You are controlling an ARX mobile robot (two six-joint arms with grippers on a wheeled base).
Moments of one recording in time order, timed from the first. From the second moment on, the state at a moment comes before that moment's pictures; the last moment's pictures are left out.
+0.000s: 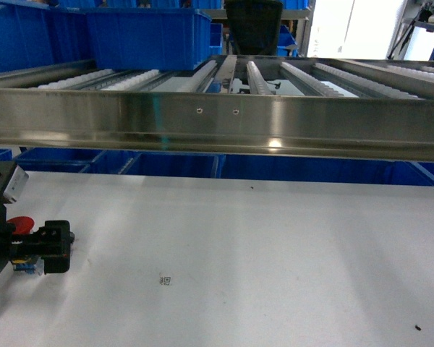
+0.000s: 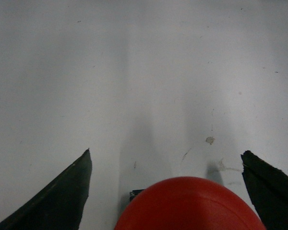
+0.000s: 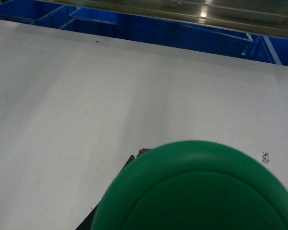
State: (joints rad) left arm 0.06 2.10 0.69 0.78 0.05 0.01; right arm 0.03 0.84 0.09 0.35 -0.13 -0.09
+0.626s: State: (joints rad) left arm 0.03 2.00 0.59 0.76 0.08 0.02; right arm 0.03 0.84 0.09 0.35 -0.13 -0.09
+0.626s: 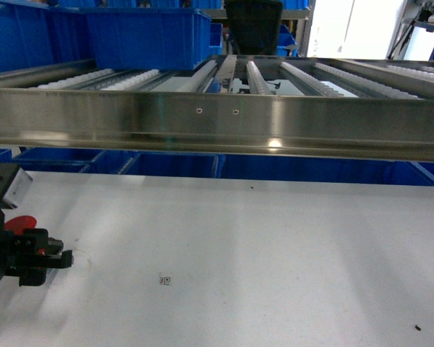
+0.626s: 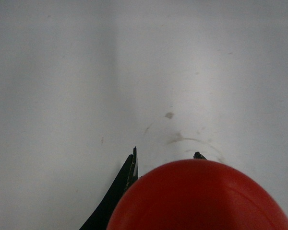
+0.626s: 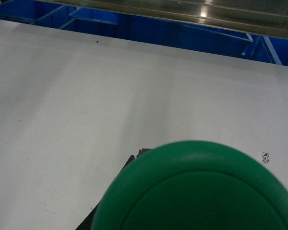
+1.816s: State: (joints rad) left arm 0.13 1.11 0.35 0.92 0.18 0.39; right arm 0.03 0.84 0.09 0.35 -0.13 -0.09
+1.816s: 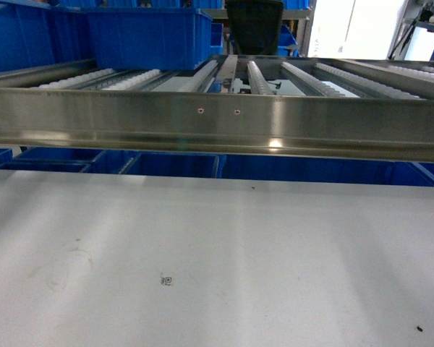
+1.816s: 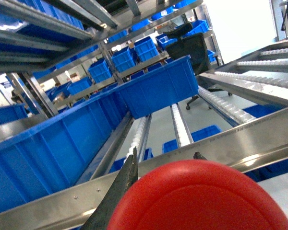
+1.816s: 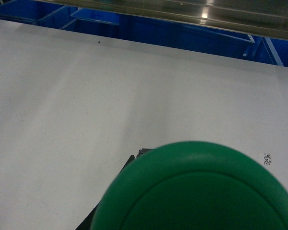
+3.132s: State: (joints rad) left arm 0.01 0.86 0.32 0.59 0.04 0.26; right arm 0.03 0.84 0.09 0.35 -0.13 -0.09
